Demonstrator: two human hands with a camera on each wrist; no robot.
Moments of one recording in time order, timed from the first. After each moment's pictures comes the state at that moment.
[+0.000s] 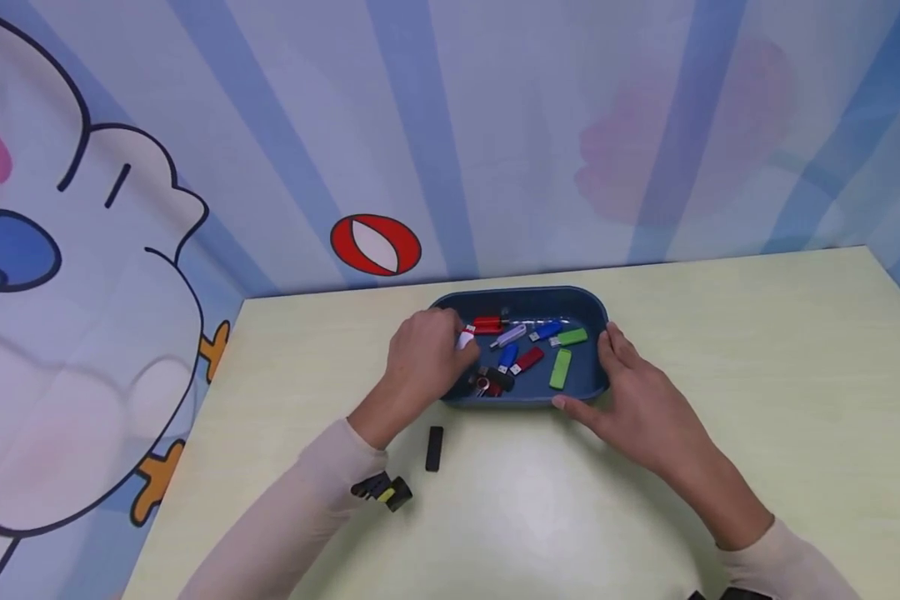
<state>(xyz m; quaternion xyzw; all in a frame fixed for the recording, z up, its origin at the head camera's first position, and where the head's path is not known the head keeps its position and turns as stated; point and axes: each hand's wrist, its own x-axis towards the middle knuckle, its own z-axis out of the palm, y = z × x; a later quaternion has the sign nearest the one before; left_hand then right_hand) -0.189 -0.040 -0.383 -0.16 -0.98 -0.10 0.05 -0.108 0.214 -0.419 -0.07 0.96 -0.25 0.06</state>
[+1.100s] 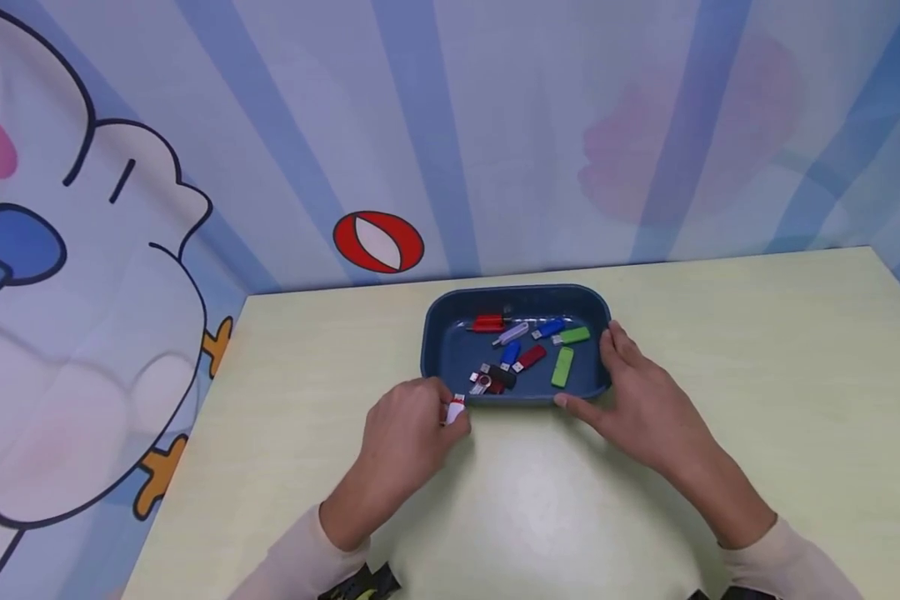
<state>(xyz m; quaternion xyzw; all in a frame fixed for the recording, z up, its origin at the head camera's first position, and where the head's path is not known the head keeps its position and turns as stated) -0.102 -0.059 -0.378 -0.12 -0.99 -0.12 0.01 -0.109 0.214 -0.420 -0.07 0.97 -0.24 0.06</state>
